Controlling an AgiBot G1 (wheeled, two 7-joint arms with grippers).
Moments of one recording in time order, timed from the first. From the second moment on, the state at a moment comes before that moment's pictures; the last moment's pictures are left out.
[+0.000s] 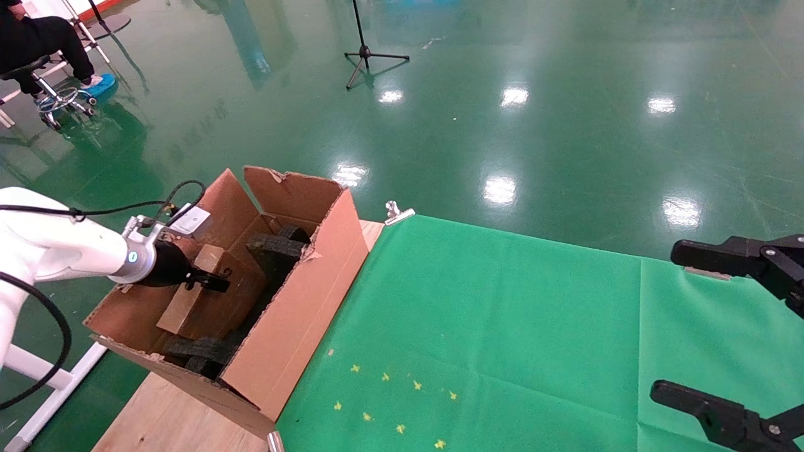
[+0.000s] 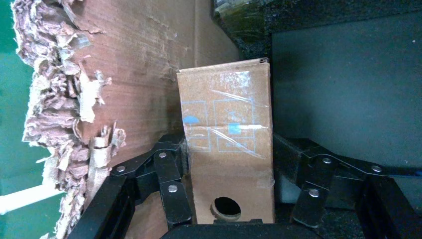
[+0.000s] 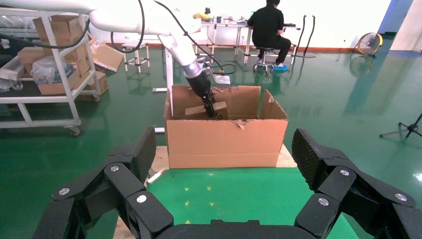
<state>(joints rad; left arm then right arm) -1.66 0.89 1.00 0.02 1.73 0.76 -0.53 1.08 -0.58 -0.34 1.25 -0.68 -1.46 0.15</state>
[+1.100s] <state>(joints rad) -1.82 0.67 0.86 -0.37 1.51 1.08 -0.42 1.08 -0.58 -0.34 1.25 -0.68 -1.46 0.15</state>
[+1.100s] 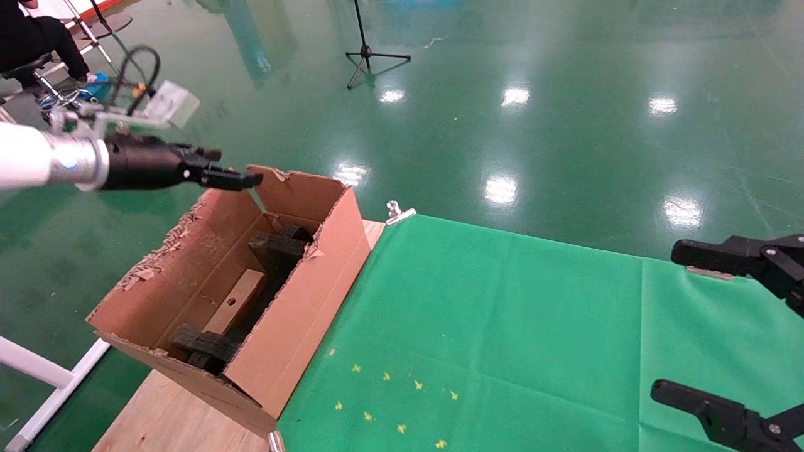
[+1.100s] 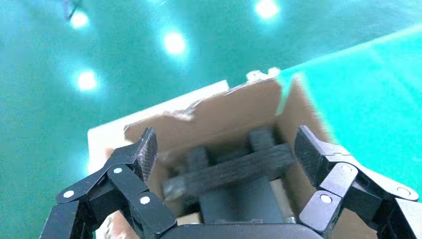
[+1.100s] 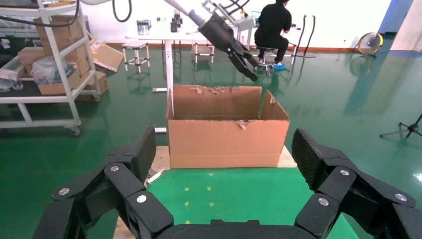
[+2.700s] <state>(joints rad) -1.39 0.62 0.51 -0.94 1.04 1.34 -0.29 1.08 -0.58 -0.34 1.25 -0.68 -1.46 0.15</state>
